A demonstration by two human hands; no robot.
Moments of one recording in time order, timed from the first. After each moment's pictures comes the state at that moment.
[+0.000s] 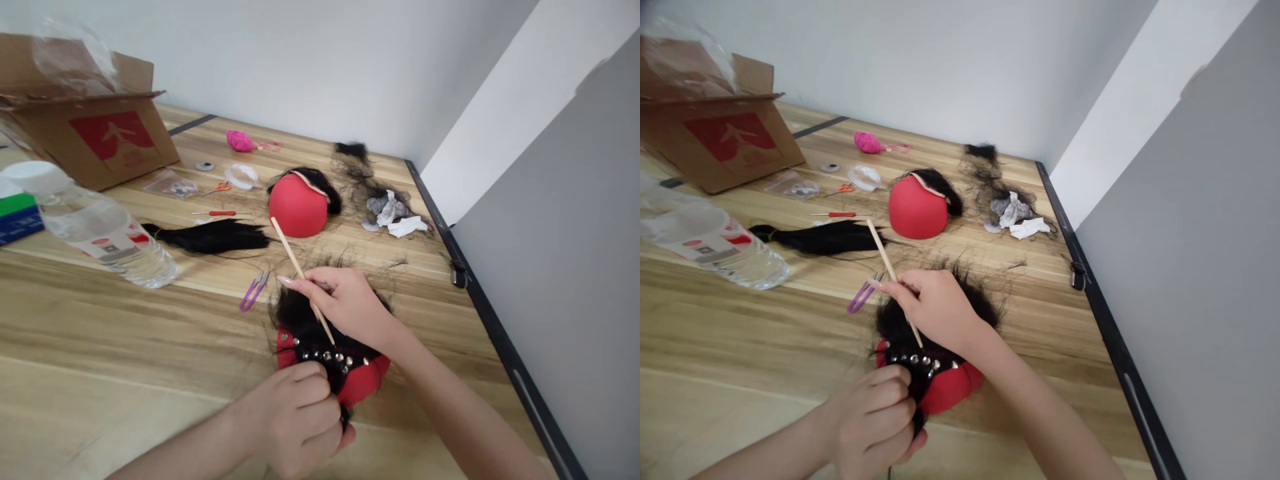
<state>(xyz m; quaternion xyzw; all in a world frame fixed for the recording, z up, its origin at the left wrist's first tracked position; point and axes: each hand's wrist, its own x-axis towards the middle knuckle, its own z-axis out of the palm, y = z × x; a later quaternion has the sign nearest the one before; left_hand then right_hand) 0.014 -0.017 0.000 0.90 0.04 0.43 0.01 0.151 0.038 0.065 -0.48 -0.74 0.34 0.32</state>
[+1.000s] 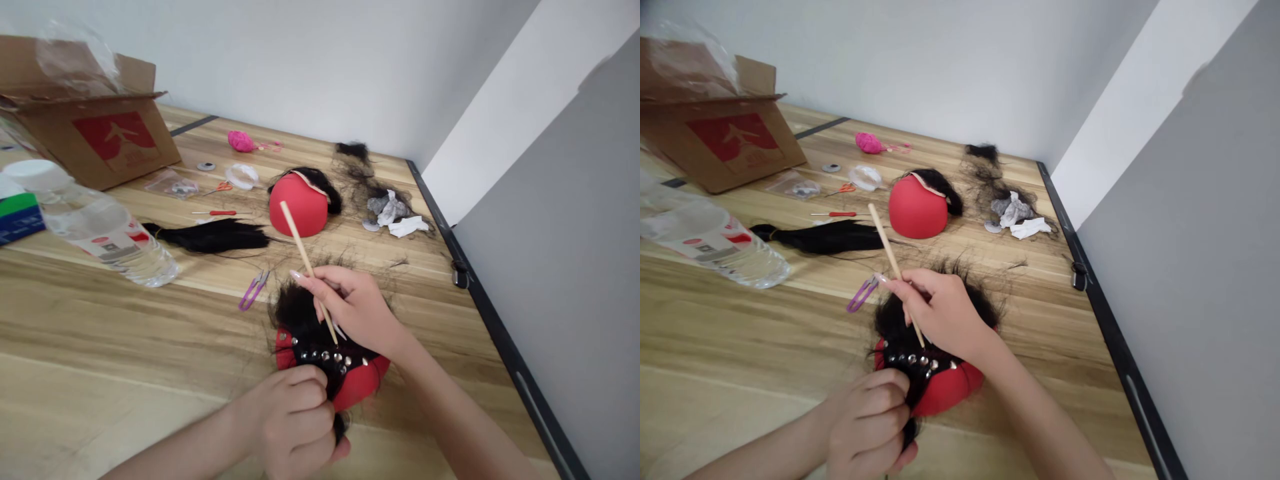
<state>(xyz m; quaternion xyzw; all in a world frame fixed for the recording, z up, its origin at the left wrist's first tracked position) 0.012 -0.017 -0.010 0.88 0.02 0.47 0.02 0.158 0.030 0.065 -0.47 -0.69 0.41 0.37</state>
